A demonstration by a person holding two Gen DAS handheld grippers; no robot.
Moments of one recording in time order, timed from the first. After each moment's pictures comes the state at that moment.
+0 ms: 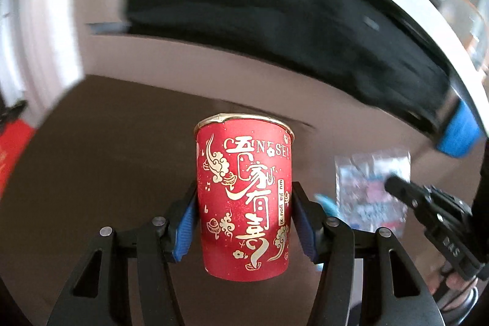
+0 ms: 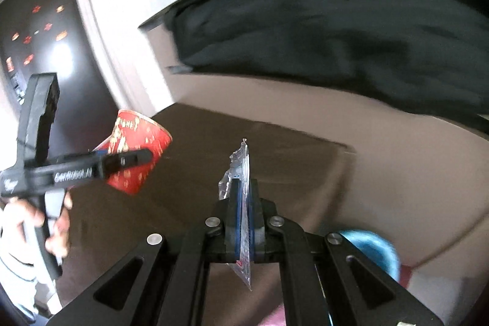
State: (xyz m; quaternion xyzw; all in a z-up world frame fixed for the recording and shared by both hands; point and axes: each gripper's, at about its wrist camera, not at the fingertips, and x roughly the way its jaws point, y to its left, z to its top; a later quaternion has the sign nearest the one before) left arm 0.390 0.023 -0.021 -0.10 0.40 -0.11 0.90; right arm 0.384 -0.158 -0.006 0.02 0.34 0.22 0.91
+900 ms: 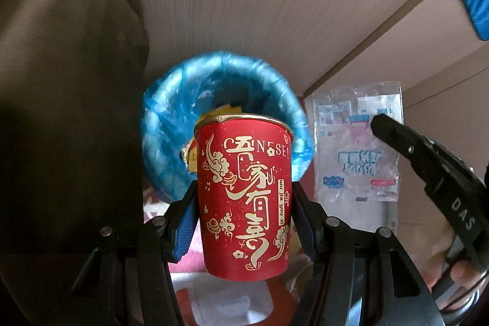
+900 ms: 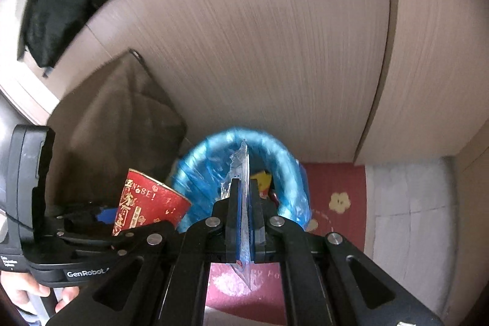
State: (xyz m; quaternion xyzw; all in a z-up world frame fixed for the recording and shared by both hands) left arm 0.433 -0.228 -0.215 0.00 0.62 -0.19 0.76; right arm 0.380 -0.380 -0.172 0.14 0.47 0.05 0.87
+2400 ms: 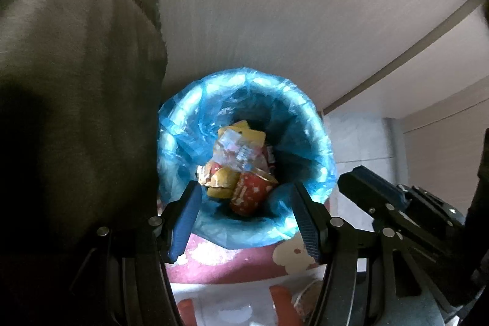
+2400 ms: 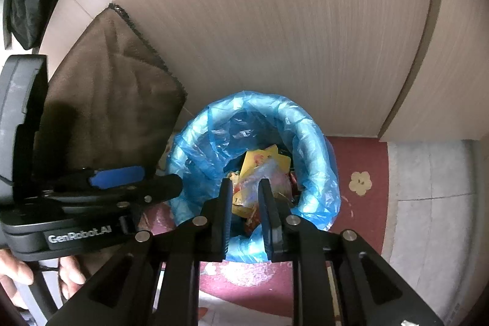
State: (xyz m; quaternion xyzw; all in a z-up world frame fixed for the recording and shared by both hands) left arm 0.462 -0.217 -0.216 0.00 0.61 -0.16 0.78; right arm 0.405 -0.365 -0.226 0.15 0.52 0.07 0.84
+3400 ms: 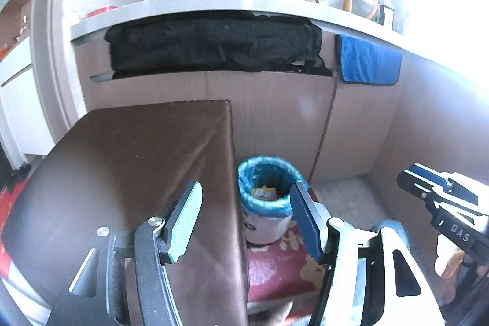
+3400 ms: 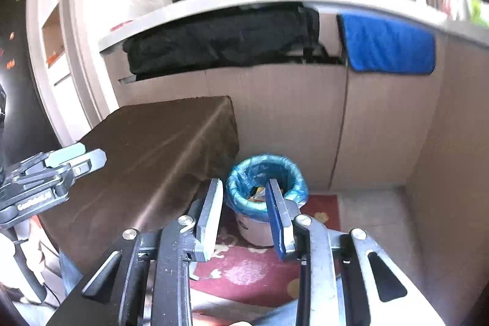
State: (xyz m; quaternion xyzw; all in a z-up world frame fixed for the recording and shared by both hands) left arm 0.075 -0.044 -0.002 0.02 0.27 -0.16 0.95; right arm 0.051 -0.247 -0.009 0.04 0.28 0.01 0.96
